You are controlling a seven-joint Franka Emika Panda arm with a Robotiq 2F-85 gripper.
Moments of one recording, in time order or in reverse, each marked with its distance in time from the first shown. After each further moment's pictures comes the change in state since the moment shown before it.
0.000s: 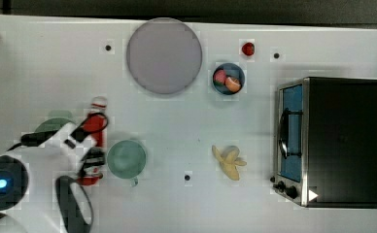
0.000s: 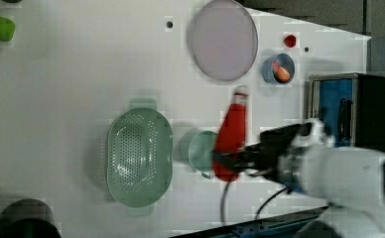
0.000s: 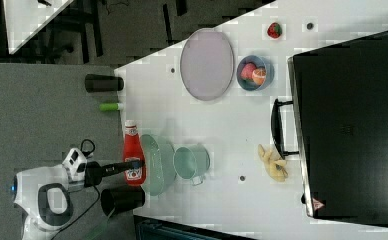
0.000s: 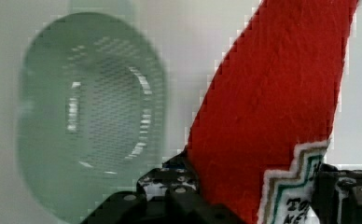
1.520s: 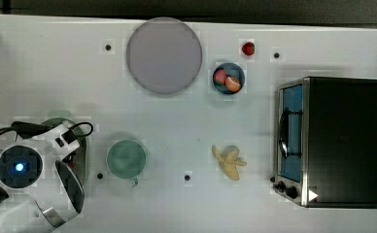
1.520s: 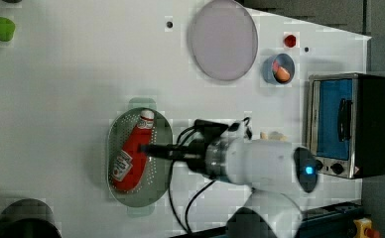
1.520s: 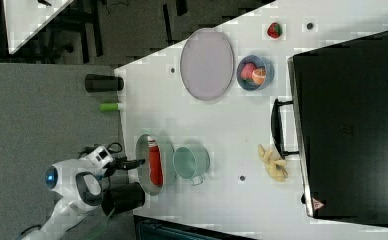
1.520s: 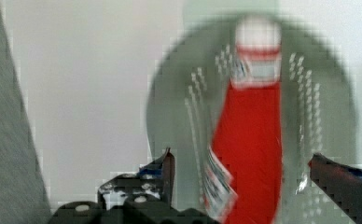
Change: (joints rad) arm -0.003 0.362 0.125 0.047 0.021 0.418 0.346
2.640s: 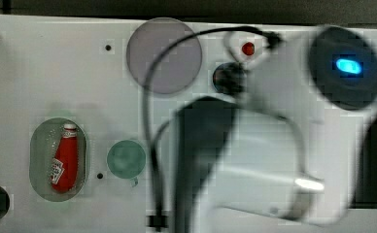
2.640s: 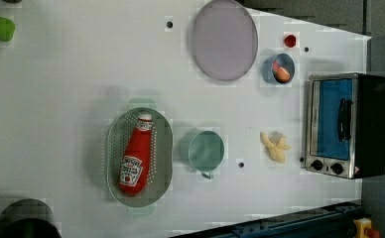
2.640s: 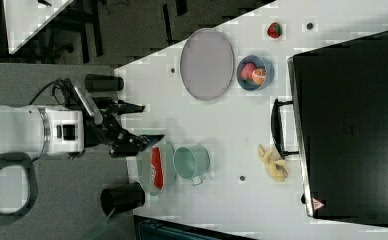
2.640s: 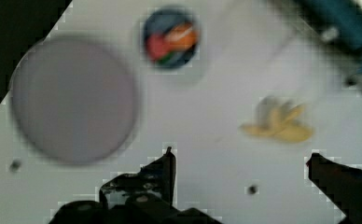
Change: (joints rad) arm -0.319 -0.298 -0.575 0.499 -0.098 -0.939 0.013
